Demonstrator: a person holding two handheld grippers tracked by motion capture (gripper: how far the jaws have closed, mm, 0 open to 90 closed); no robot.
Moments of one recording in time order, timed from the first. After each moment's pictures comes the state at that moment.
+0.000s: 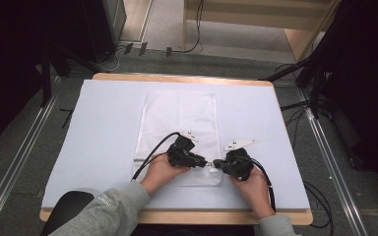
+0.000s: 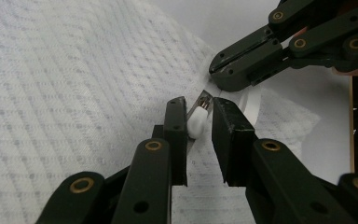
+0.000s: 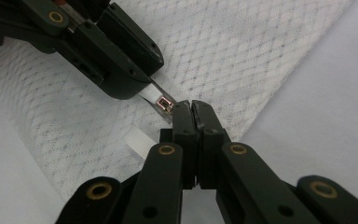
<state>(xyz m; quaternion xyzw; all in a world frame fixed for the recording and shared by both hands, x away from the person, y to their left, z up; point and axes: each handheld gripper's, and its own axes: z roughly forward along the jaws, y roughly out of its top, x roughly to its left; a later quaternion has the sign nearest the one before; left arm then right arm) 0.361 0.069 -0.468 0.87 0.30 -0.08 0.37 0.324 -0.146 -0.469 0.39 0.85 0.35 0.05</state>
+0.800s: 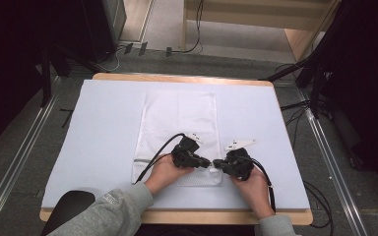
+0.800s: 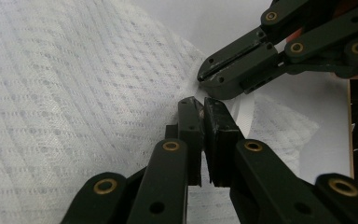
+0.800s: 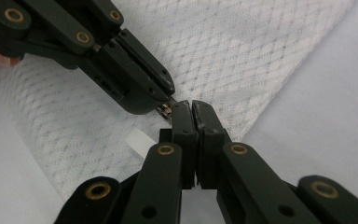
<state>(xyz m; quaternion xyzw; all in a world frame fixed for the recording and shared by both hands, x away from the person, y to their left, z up) 0.362 0.057 -0.472 0.88 0.30 -0.09 0.37 0.324 -0.147 -0.470 0.39 0.85 0.35 0.05</state>
